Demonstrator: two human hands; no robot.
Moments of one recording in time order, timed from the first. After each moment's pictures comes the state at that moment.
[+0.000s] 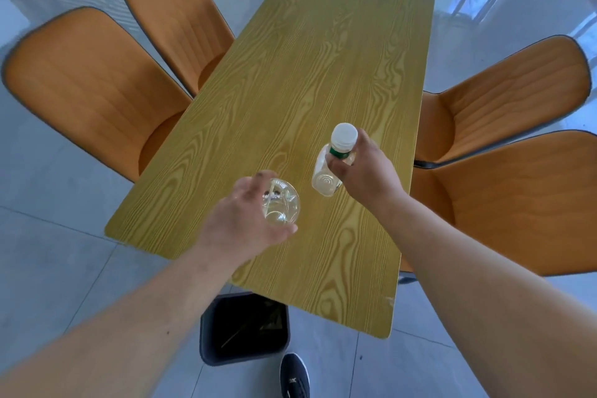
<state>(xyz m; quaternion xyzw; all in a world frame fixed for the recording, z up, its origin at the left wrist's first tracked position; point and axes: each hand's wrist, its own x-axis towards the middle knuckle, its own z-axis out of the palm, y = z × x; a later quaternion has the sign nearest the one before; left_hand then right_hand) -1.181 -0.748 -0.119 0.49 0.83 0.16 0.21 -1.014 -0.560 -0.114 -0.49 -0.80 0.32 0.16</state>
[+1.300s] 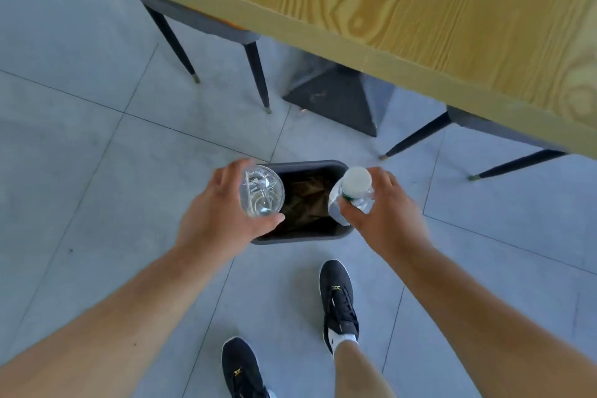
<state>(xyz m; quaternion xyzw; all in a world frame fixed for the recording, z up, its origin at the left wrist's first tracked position) -1.208 -1.023 -0.454 0.38 0.87 0.16 0.26 -0.977 -0.871 -0.474 -0.51 -0.80 0.32 0.04</state>
